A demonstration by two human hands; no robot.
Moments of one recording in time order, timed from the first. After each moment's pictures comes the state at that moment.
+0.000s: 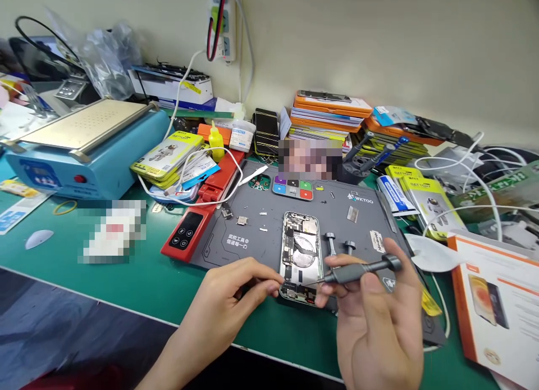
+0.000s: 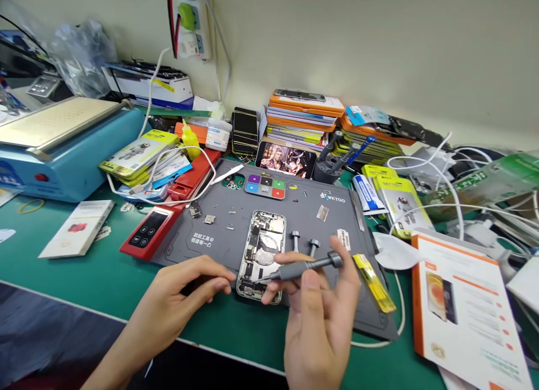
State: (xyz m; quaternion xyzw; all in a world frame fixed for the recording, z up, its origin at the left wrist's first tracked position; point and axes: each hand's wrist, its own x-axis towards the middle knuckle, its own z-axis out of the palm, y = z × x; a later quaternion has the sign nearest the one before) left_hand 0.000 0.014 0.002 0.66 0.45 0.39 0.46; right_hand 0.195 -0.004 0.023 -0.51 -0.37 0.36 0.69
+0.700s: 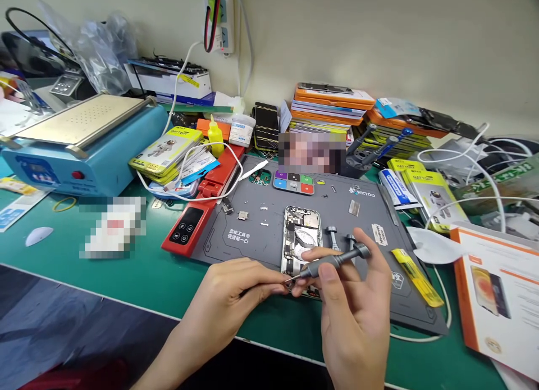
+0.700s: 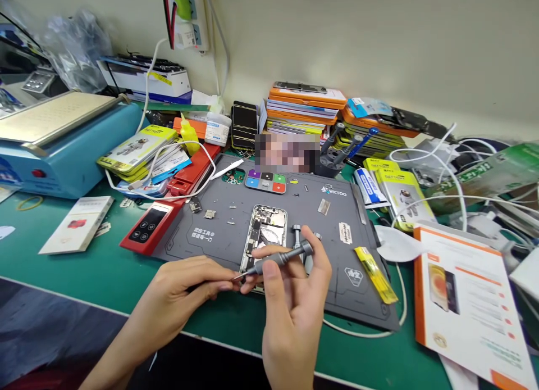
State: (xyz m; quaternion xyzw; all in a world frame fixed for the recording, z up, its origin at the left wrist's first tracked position) left_hand -0.001 0.016 0.002 0.71 0.40 0.40 0.43; right_hand 0.175 -0.007 0.016 -0.52 -0.40 0.39 0.65
